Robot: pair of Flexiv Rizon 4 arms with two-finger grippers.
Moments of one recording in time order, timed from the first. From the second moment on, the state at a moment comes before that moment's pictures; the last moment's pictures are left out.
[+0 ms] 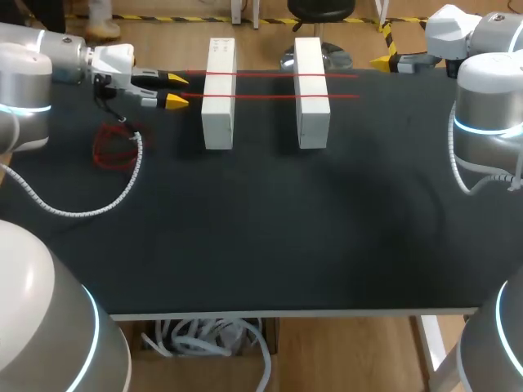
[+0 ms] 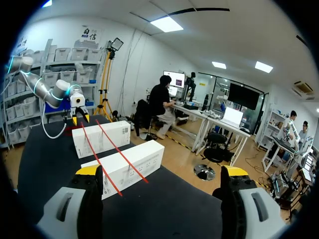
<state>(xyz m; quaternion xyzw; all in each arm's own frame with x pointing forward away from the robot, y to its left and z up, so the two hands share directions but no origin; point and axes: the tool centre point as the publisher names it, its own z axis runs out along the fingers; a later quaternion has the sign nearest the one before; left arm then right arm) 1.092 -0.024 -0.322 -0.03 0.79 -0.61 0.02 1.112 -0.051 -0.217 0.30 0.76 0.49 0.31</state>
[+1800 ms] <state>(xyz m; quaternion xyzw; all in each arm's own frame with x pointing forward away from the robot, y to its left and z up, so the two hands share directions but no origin) 1.082 -0.046 -0.253 0.00 0.74 -0.68 0.02 1.113 -0.051 -0.217 0.30 0.76 0.49 0.31</state>
